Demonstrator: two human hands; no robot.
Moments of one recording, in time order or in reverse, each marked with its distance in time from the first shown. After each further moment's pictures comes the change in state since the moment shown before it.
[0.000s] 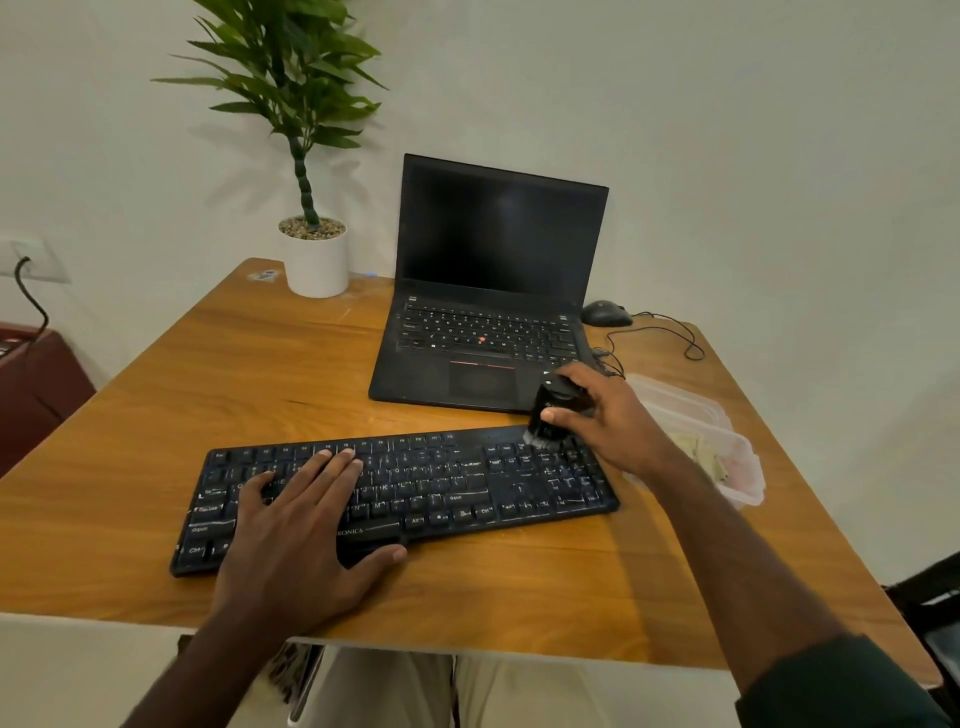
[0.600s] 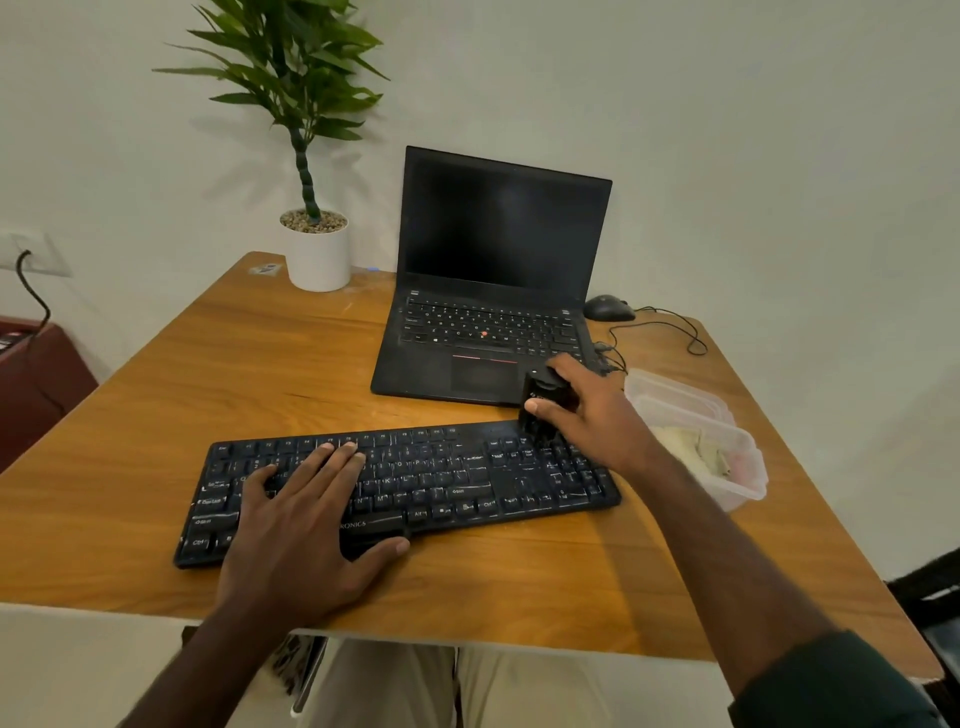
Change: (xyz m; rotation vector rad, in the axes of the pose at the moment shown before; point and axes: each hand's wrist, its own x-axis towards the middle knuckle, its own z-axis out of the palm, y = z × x) left_hand -0.001 0.000 0.001 -0.007 0.011 0.004; right_hand 0.000 -0.019 0.015 -0.112 0.033 0.001
